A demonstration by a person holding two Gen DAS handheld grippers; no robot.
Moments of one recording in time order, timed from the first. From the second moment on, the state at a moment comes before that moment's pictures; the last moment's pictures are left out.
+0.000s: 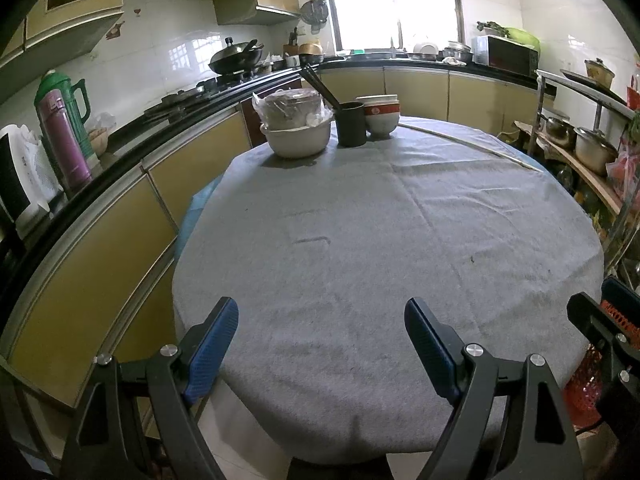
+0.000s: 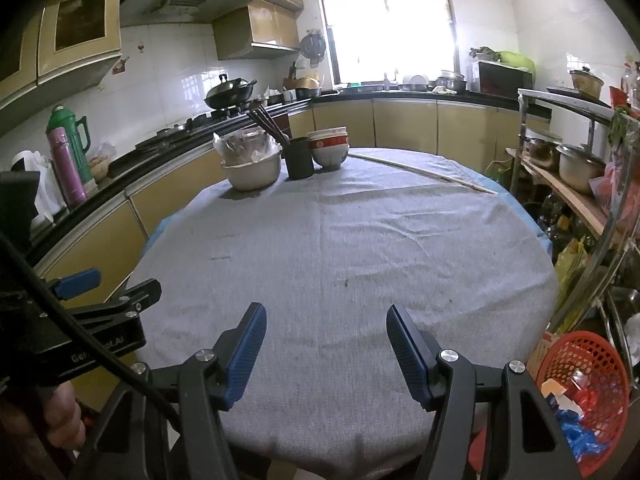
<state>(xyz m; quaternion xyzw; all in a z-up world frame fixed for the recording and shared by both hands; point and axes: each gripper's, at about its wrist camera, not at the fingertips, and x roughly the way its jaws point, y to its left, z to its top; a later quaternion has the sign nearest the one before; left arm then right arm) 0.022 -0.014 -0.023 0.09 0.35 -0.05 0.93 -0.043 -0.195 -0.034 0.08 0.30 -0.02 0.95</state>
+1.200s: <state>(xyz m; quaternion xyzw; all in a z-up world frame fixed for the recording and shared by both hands) 0.011 -0.005 -0.015 0.08 0.35 -0.05 0.93 -0.052 -0.192 -0.024 0.08 0.29 -0.02 0.95</state>
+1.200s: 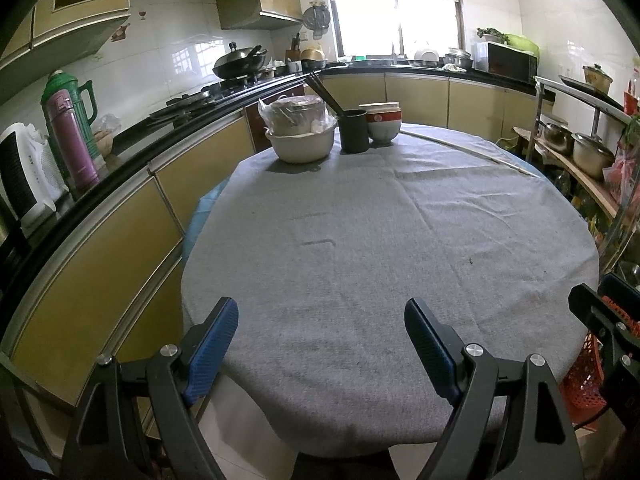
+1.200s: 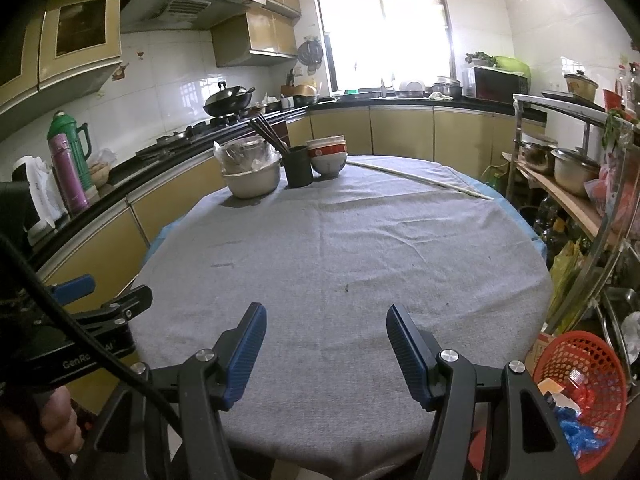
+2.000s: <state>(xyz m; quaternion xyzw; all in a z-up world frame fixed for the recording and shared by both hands) 0.011 -0.005 -0.015 0.08 0.35 -0.05 0.93 -0.053 -0.189 -0.023 0.08 0.29 -0.02 0.95</state>
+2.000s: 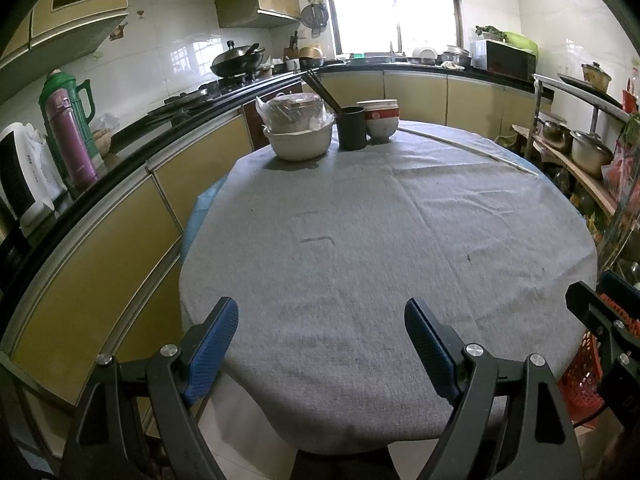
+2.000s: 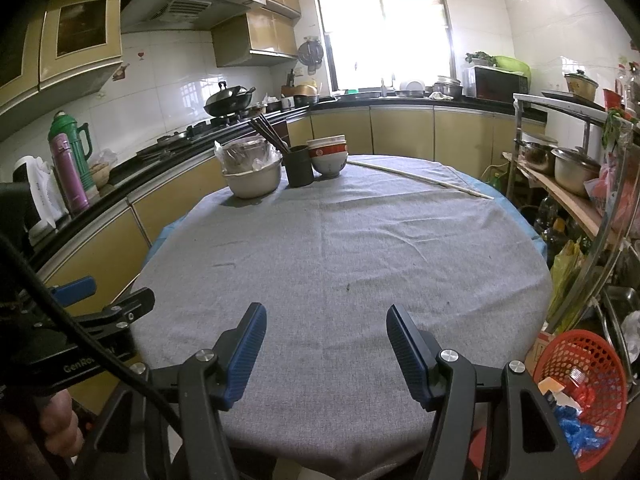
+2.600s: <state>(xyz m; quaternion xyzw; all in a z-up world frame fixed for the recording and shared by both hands) 0.017 -0.010 -0.018 0.09 0.35 -0.05 0.93 -0.044 -0.196 -0.026 0.08 0.29 -0.02 0.95</state>
